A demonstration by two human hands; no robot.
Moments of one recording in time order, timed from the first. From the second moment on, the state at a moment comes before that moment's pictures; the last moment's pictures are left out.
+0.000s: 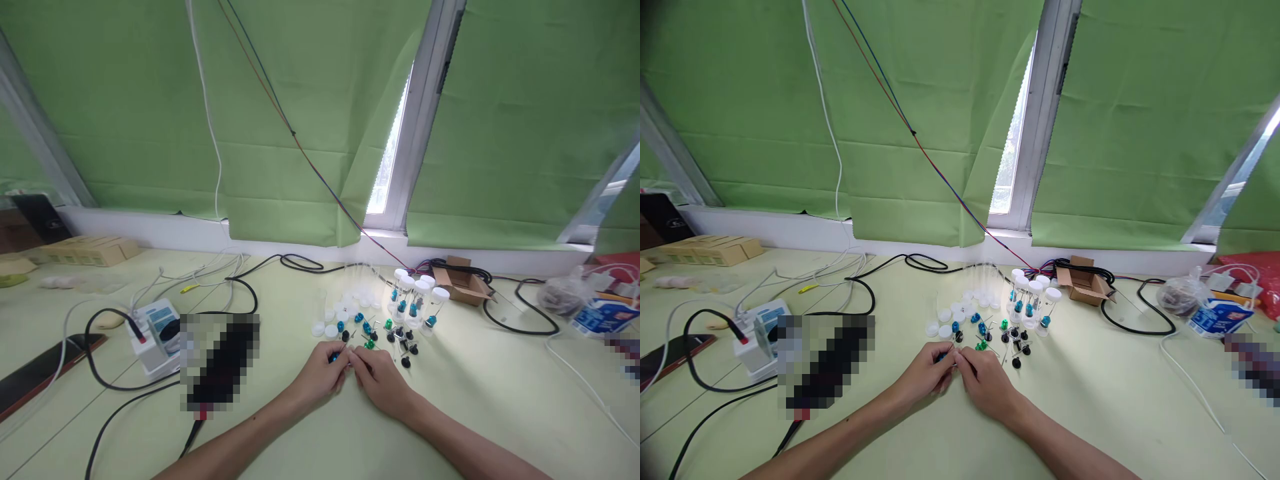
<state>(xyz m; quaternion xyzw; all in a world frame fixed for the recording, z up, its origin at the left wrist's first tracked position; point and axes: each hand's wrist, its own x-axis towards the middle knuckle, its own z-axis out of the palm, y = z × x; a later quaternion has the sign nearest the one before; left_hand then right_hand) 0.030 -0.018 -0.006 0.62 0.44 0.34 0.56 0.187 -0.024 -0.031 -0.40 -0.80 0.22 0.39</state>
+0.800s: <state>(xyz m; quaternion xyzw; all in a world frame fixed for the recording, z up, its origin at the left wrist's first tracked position) 0.030 -0.016 -0.008 0.62 0.43 0.35 0.56 0.187 -0.024 -0.031 -0.40 -0.80 0.21 0.39</state>
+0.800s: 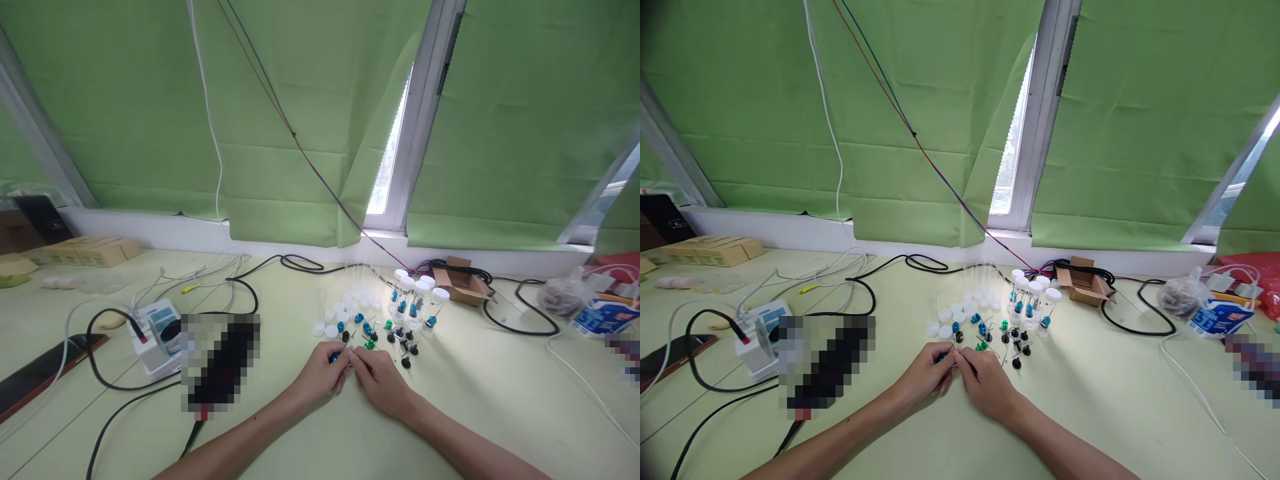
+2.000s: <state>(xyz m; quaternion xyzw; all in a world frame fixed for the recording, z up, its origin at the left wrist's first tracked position) 0.030 -0.016 -0.010 0.63 0.44 0.34 0.55 0.187 -0.022 -0.034 -0.41 -0.80 0.22 0.37</state>
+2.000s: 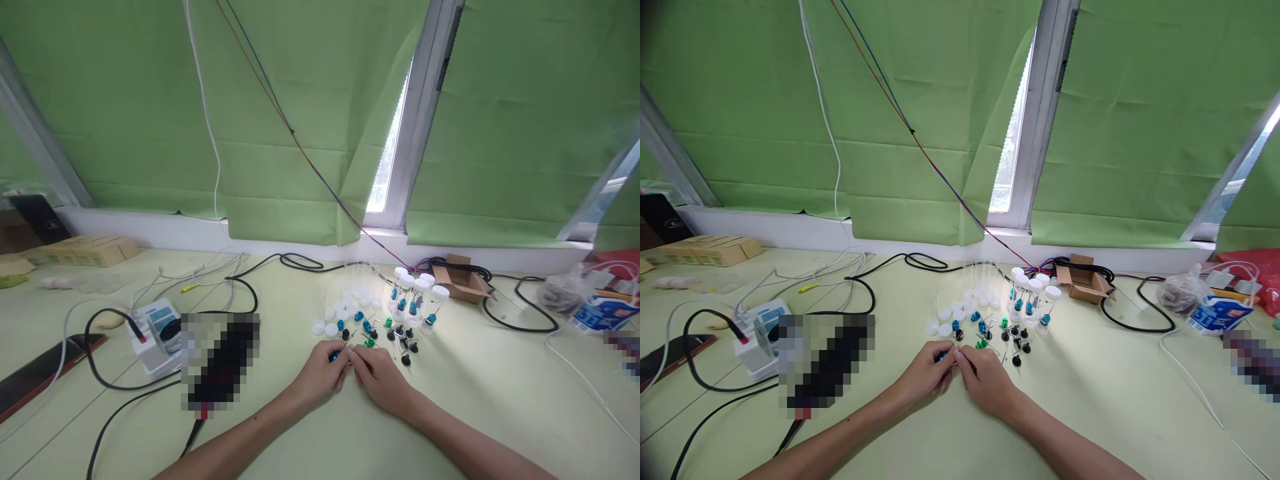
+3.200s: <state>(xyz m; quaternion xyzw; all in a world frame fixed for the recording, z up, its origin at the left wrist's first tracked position) 0.029 -0.014 -0.016 0.63 0.43 0.34 0.54 0.188 -0.023 -0.033 -0.41 -0.81 0.22 0.37</state>
